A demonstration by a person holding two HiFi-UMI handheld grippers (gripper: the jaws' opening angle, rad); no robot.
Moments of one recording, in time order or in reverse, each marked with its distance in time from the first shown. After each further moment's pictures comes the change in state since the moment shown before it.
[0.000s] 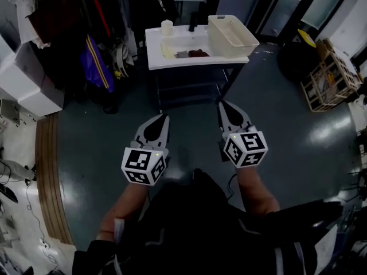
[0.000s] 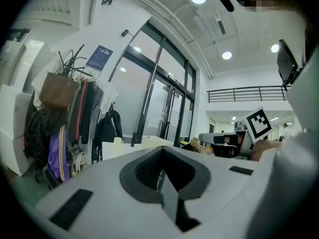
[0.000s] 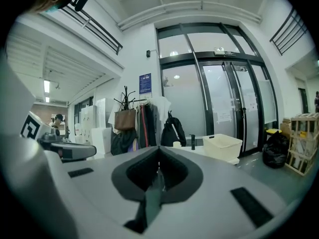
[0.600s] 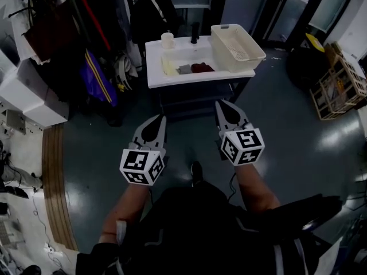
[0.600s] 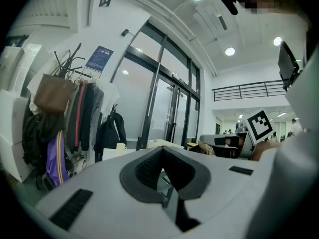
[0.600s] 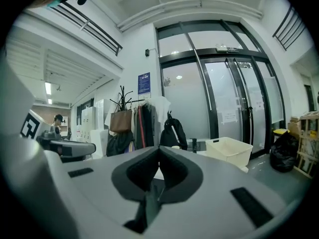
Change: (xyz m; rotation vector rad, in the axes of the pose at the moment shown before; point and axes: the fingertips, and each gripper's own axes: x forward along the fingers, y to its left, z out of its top) left arm 0.100 0.043 0.025 0.024 -0.020 0.061; right arm 0.098 -0.064 0.018 0.004 -0.018 0.047
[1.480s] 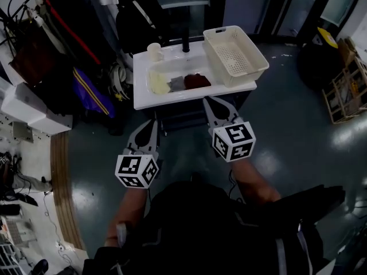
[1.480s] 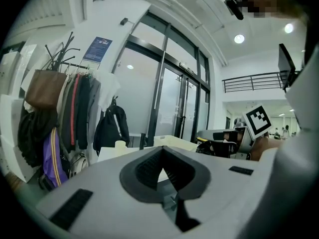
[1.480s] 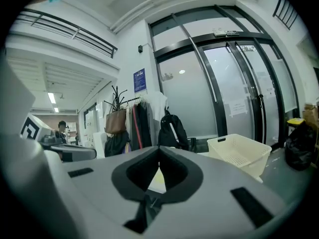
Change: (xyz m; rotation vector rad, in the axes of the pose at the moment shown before) left arm 0.173 0.010 -0.009 0.006 0.077 0.107; right arm 0.125 -0.140 0.002 0.058 0.031 0.120
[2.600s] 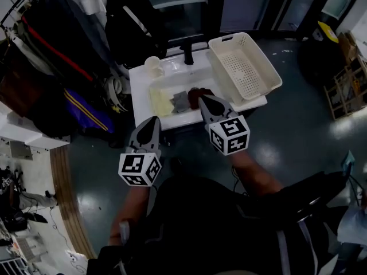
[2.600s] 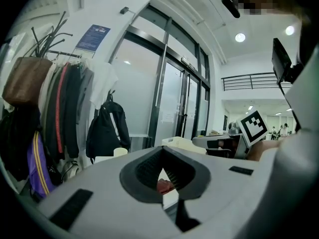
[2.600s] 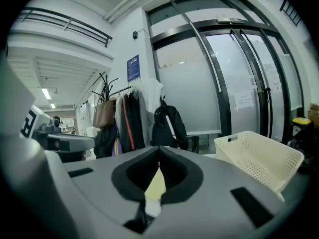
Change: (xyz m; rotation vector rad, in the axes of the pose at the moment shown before) left arm 0.139 0.094 0.024 0.014 0.031 -0.043; right arm 0.166 -0.056 -0.010 -0.006 0.090 -0.003
